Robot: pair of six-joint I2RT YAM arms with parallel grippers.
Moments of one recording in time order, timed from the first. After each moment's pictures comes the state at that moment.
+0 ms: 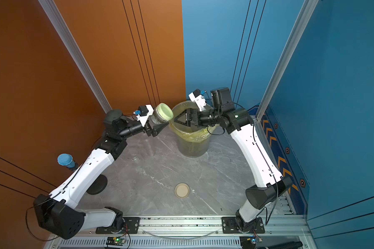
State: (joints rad) left arm -0.33 1.29 1.22 0.12 0.65 0.33; right arm 0.42 1.61 2.02 -0.94 -0.81 0.48
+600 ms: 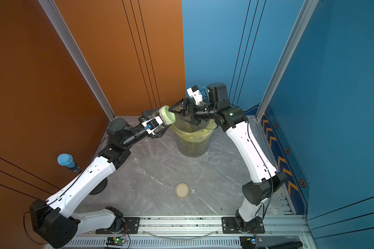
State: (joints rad) left arm -0.44 1.23 1.13 0.21 0.38 0.70; right arm 0.47 1.71 2.10 -0.80 -0.84 0.78
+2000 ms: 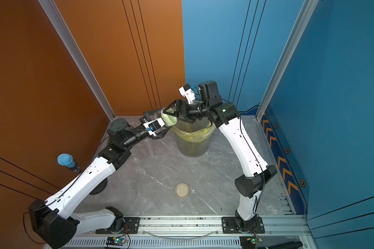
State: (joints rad) left arm -0.47 1.23 1.14 0.17 0.38 0.73; right arm 0.53 1.82 2.29 -0.94 -0.78 0.64
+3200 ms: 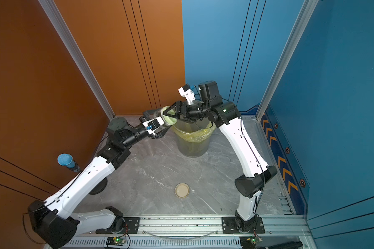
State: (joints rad) left arm -0.47 1.23 1.16 0.15 0.38 0.72; right arm 0.52 1.82 2.31 -0.97 -0.78 0.60
